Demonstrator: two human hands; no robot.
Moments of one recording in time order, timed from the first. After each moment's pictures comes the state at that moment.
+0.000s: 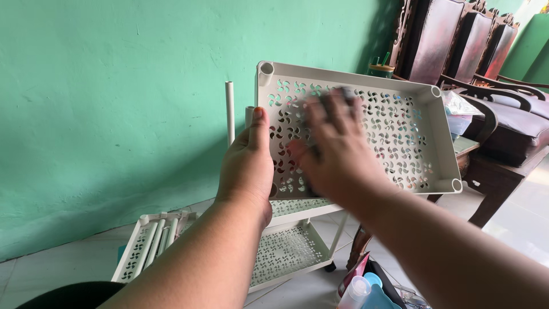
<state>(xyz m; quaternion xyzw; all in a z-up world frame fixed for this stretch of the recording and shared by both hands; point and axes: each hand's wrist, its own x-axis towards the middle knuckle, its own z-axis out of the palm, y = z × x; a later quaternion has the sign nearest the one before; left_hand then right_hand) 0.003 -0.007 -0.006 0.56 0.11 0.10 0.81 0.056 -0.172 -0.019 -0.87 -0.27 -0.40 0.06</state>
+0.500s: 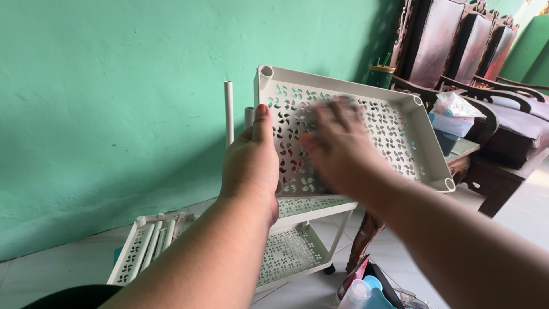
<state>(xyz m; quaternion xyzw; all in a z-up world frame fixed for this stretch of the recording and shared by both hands) 0.009 -0.016 0.005 0.56 0.14 0.12 0.81 0.086 -0.191 -0.022 -0.90 -0.27 -0.35 0.01</state>
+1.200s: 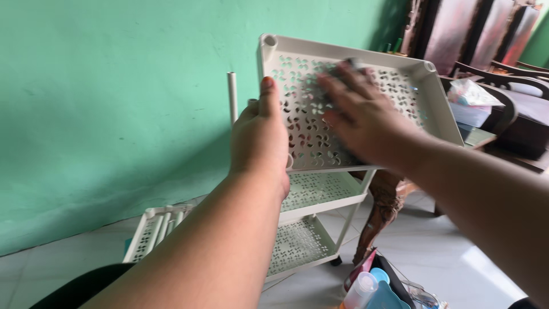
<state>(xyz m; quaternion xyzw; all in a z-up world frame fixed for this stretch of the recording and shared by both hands) 0.030 -0.018 0.008 0.54 0.10 0.15 0.82 0.097 -0.204 0.014 -0.93 -0.24 -0.26 0.09</state>
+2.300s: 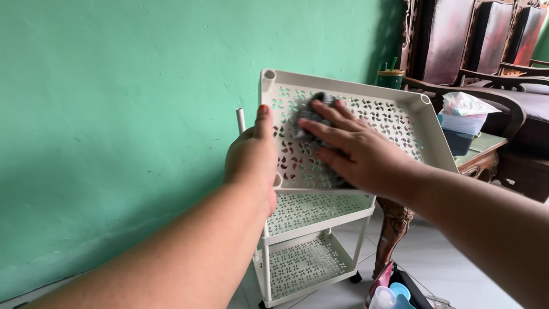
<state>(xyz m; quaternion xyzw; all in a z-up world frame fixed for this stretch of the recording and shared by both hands) -0.001 -0.010 0.045 0.62 0.15 0.12 0.76 0.071 -0.212 0.013 -0.90 -0.33 -0.27 0.08</state>
